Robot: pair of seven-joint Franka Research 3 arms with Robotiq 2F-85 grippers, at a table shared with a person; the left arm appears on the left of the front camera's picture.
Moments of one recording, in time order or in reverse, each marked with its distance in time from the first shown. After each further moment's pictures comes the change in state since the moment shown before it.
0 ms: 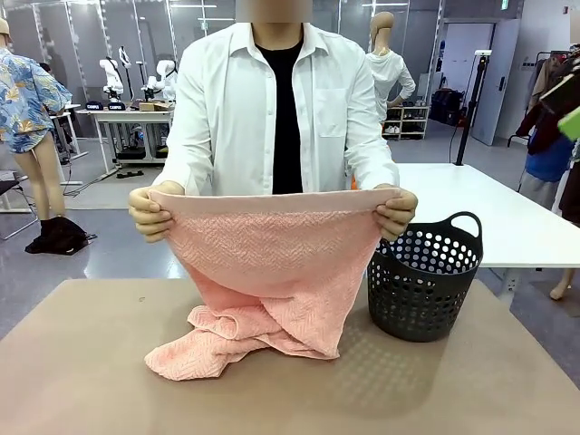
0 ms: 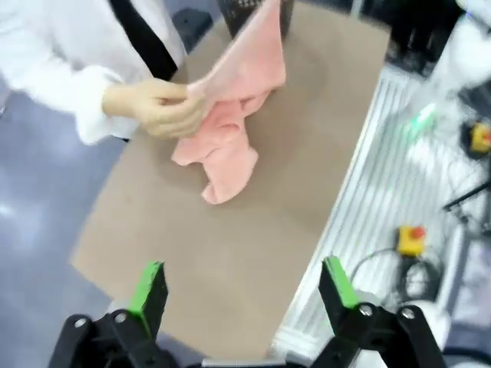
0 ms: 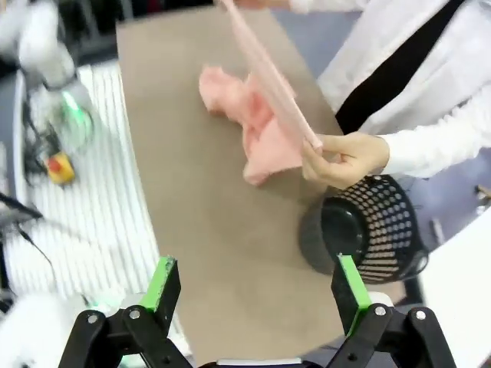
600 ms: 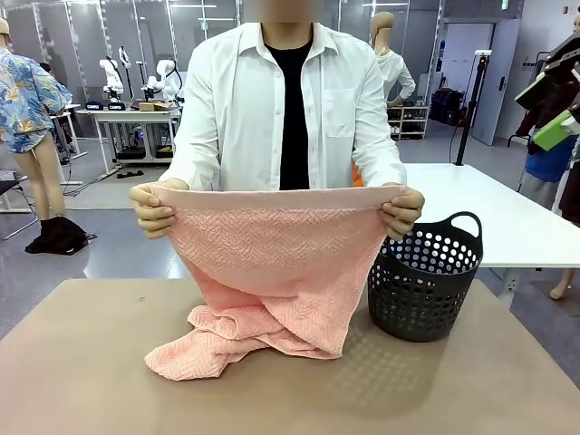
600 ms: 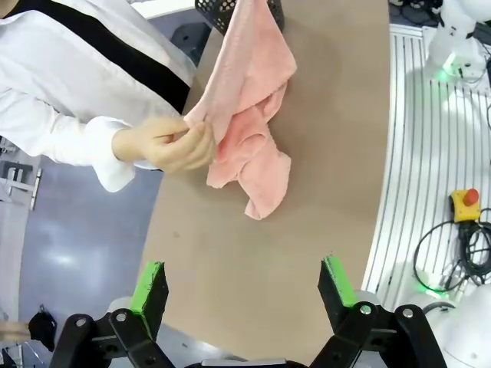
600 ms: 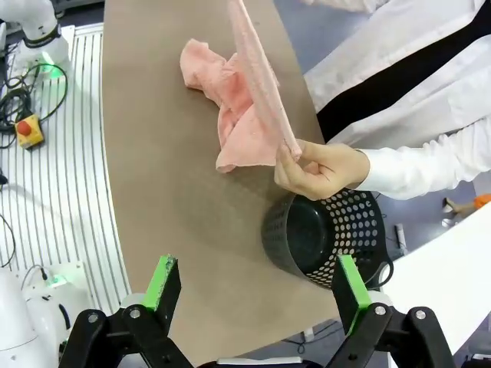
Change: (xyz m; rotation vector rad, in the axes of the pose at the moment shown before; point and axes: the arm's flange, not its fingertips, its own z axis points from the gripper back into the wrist) left arm 0.018 -0.006 -0.029 0.071 -0.012 -0.242; right arm 0.010 -0.008 -0.015 -0.051 0.040 0.115
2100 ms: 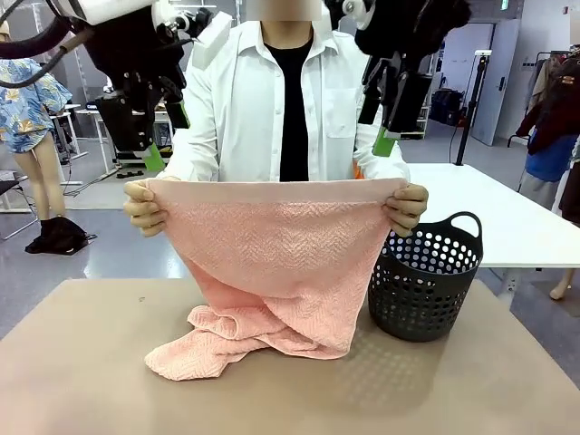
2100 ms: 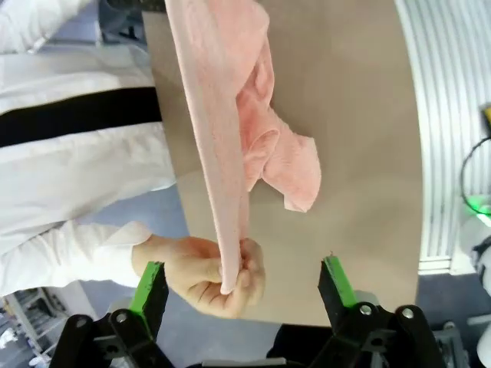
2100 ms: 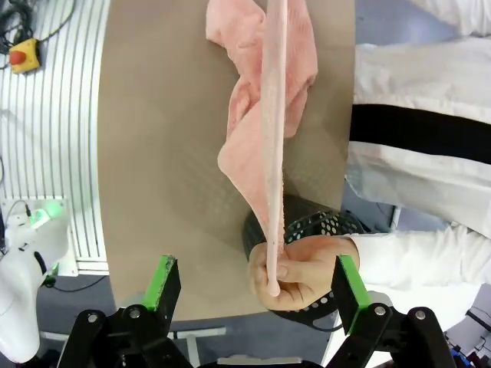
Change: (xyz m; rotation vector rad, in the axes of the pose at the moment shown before) left arm 0.199 0.027 -0.175 -0.122 0.371 -0.419; right arm 0.181 -0.030 -0.149 0.142 0.395 0.259
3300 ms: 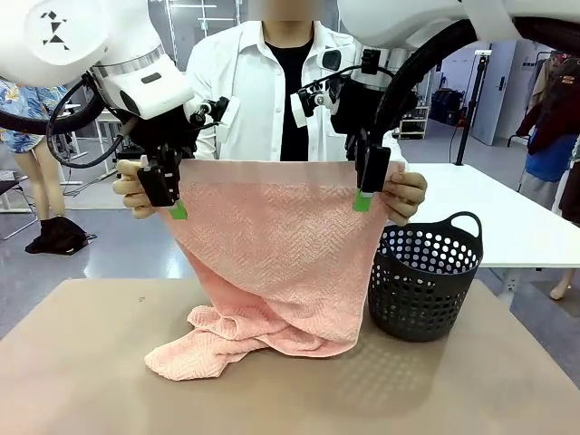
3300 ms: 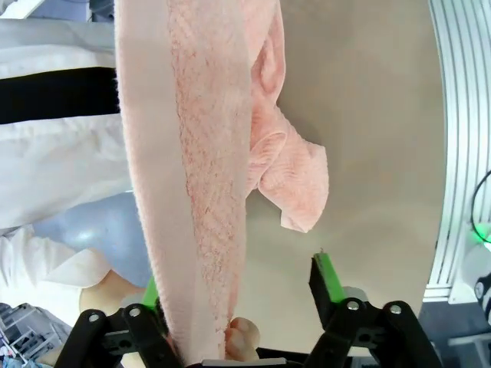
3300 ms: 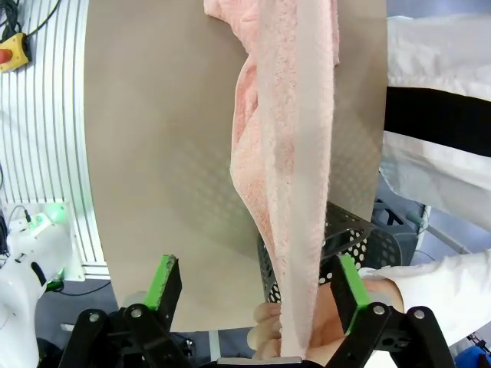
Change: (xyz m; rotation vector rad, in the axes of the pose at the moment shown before) left arm -0.019 0.017 -0.096 -0.041 -0.003 0.096; right arm 0.001 -0.025 -0.097 0.092 0.059 -0.050
